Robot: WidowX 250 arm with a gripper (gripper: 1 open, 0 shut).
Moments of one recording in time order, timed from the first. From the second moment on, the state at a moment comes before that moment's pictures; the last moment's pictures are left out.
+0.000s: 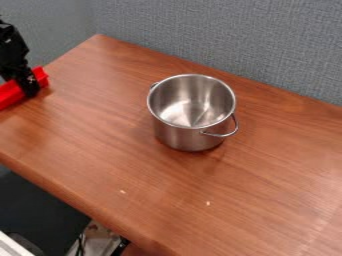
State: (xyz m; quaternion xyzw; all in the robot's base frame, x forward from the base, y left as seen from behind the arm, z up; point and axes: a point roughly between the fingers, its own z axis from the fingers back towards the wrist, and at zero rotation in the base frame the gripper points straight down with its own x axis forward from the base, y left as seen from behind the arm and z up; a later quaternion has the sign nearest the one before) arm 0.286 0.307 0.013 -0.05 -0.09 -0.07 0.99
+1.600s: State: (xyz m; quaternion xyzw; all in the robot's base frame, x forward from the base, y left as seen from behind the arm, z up) arm 0.279 0.218 0.023 -0.09 -0.06 0.02 0.99
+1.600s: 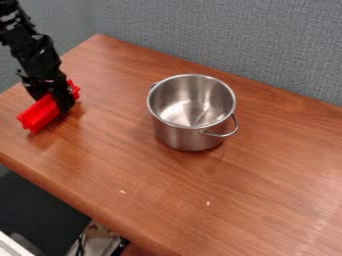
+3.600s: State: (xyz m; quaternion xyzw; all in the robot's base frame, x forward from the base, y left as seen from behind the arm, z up) arm 0.287 -0.016 0.160 -0.14 0.00 -0.41 0.90
